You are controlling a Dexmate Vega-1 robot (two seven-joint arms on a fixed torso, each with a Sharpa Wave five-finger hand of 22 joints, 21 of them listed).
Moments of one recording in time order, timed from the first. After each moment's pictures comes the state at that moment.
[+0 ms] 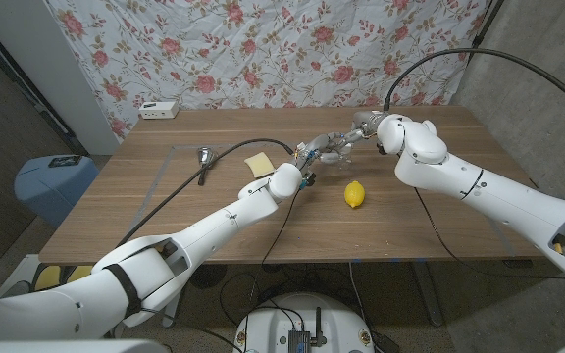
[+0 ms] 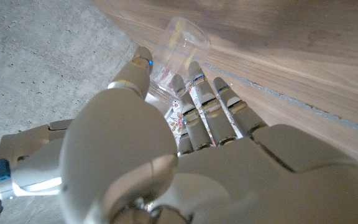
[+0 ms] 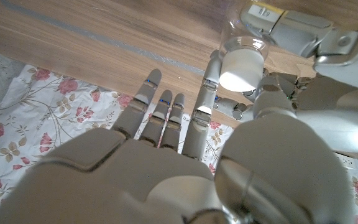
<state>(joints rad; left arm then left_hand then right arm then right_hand) 0.51 0.24 0.87 -1.22 0.10 -0.06 0.21 1.07 0.01 0.50 -0.23 0.17 0.26 0.04 0.18 0.17 0.87 -0.11 0.19 0.19 0.91 -0.11 0.17 0.16 0.48 -0.04 0.18 0.16 -0.42 -0.78 -0.91 -1.96 -0.61 -0.84 0.45 0.64 -0.03 0.33 -0.11 0.18 1.17 -0.04 0.30 0.19 0.46 -0.01 0.22 0.19 0.40 -0.05 0.25 0.20 0.59 0.02 0.22 0.17</state>
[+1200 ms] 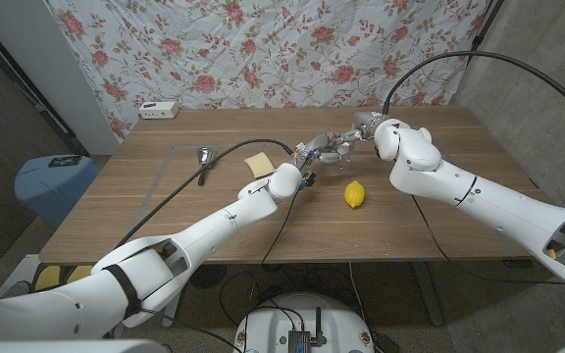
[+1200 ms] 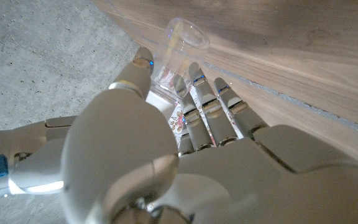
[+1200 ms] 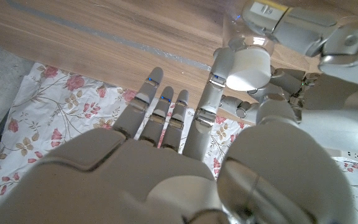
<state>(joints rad) 0.52 0.25 0.87 -1.22 0.09 -0.06 0.21 1.07 0.01 0.50 -0.23 0.17 0.26 0.04 0.18 0.17 0.87 -0.12 0.19 0.19 0.91 -0.11 0.17 0.16 0.48 -0.04 0.18 0.16 -0.44 -0.77 -0.92 -1.97 -0.62 -0.88 0.38 0.51 -0.07 0.27 -0.08 0.18 1.27 -0.07 0.27 0.18 0.51 -0.03 0.20 0.18 0.44 -0.04 0.24 0.20 0.60 0.02 0.21 0.17</state>
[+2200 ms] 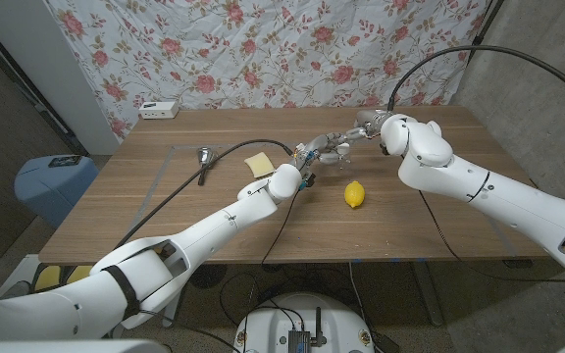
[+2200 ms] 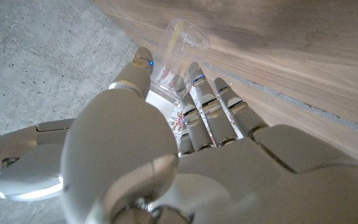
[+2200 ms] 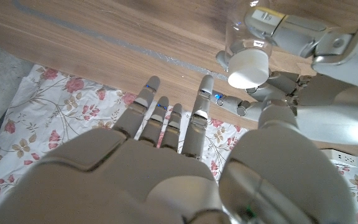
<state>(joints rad) 0.52 0.25 0.87 -1.23 0.10 -0.06 0.21 1.07 0.01 0.50 -0.23 0.17 0.26 0.04 0.18 0.17 0.87 -0.12 0.19 0.19 0.91 -0.11 0.17 0.16 0.48 -0.04 0.18 0.16 -0.42 -0.83 -0.90 -2.02 -0.61 -0.87 0.46 0.50 -0.07 0.27 -0.13 0.20 0.82 -0.04 0.17 0.20 0.27 0.01 0.18 0.19 0.30 0.03 0.19 0.19 0.49 0.05 0.19 0.17</state>
